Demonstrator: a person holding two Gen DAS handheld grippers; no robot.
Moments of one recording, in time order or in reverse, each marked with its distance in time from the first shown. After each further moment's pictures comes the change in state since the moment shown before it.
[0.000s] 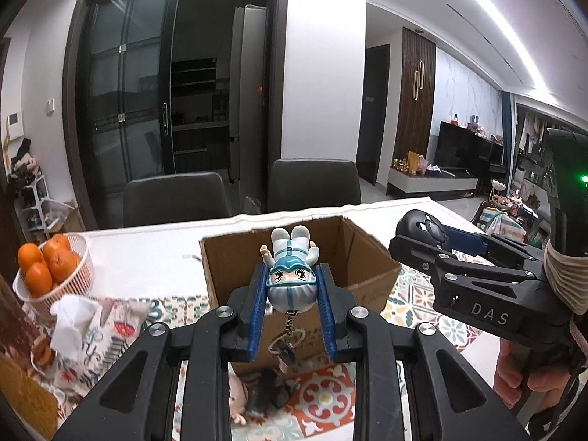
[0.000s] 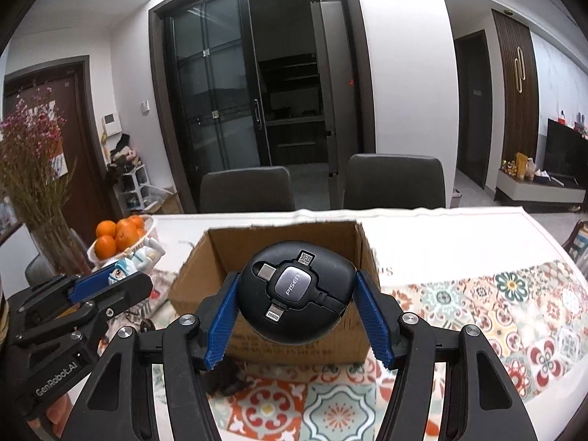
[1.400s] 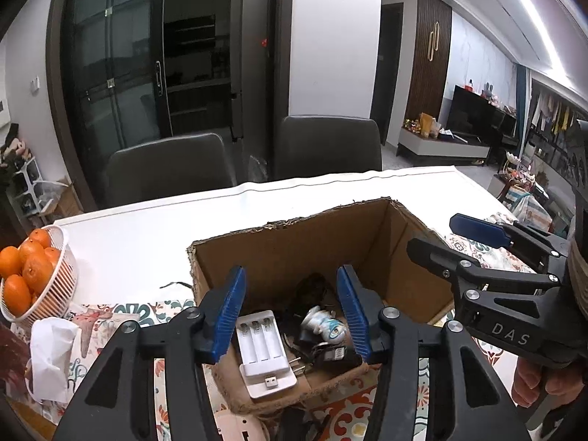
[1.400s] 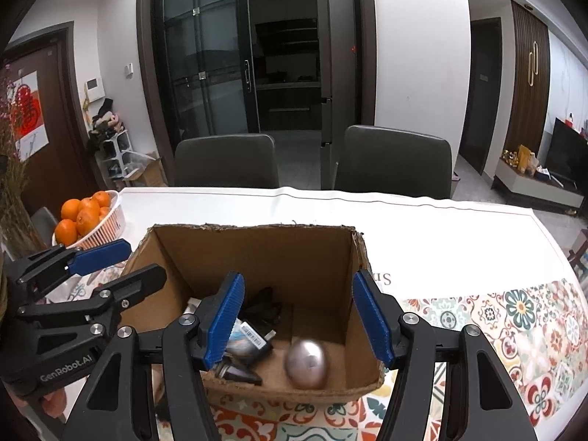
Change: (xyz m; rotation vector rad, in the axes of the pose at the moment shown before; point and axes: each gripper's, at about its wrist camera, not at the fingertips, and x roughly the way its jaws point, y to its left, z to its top) left arm 0.108 0.017 0.026 0.002 0.187 0.022; right arm 0.096 -0.017 0.024 -0.045 0.159 -0.043
